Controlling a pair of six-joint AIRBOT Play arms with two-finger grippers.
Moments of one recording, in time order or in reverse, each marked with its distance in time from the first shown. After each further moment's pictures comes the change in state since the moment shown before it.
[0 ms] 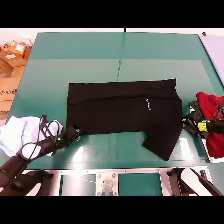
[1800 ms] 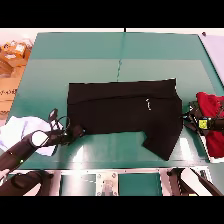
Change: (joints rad) left arm -0.021 -0.219 0.159 0.260 -0.097 -0.132; right arm 0.000 0.000 0.006 0.050 -0.056 0.004
